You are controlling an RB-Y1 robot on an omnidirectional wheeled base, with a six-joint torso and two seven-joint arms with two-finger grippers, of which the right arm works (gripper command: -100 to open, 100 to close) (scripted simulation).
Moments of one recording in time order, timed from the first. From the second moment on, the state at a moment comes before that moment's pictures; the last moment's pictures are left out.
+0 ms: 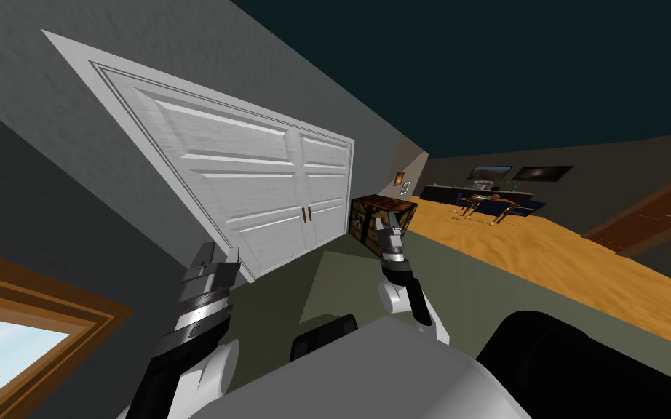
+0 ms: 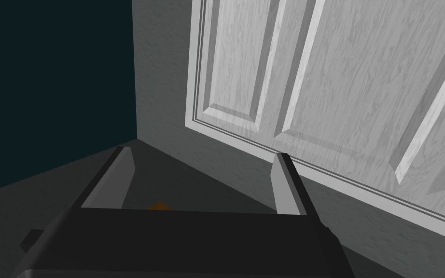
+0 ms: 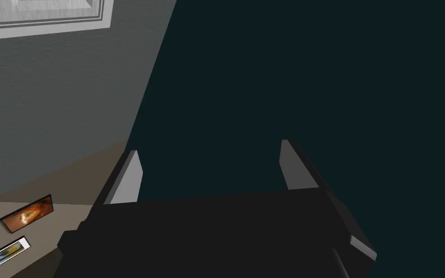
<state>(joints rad) 0.49 0.00 -0.03 -2.37 -0.08 -0.47 0.13</state>
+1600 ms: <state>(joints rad) 0.45 -0.11 0.06 -2.08 -0.25 -0.57 -0.19</state>
